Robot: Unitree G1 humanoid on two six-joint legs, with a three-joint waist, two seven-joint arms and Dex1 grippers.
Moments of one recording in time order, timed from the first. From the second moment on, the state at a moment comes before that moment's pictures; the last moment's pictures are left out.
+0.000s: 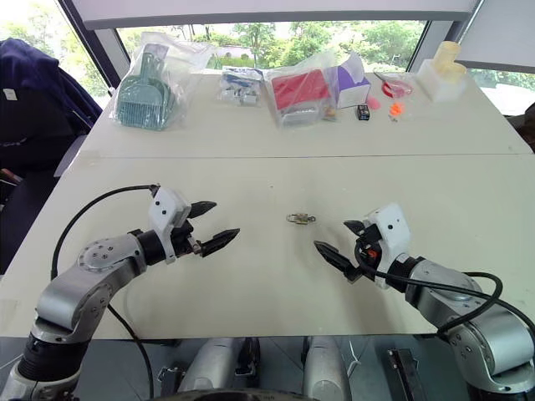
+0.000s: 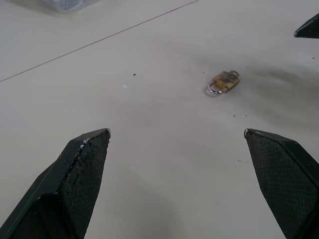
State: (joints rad) left arm -0.18 0.53 -0.02 -0.48 -0.43 0.69 -0.61; right arm 0.09 -0.65 -0.24 -0.66 0.71 0.84 0.45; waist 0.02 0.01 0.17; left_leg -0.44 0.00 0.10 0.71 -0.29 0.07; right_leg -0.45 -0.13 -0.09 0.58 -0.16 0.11
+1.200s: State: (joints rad) left arm -1.26 0.00 -0.48 1.23 0.15 -0.04 -1.20; right arm 0.29 -0.59 -0.34 -0.78 0.70 0.84 0.32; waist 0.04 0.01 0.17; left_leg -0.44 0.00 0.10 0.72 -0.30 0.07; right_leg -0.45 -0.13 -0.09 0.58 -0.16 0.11
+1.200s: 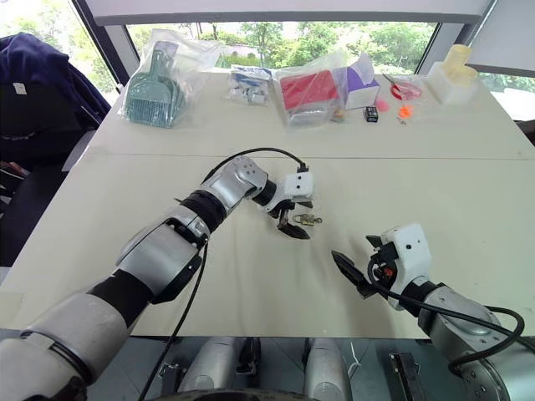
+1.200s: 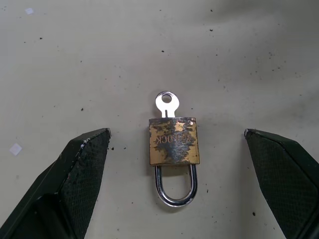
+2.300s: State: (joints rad) left arm -0.87 0.24 -0.19 0.24 -0.11 0.13 -1.13; right arm -0.24 -0.33 -0.33 -0.49 1.18 0.88 0.10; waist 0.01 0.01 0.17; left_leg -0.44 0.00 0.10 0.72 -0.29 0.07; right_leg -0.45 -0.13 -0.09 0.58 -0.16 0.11
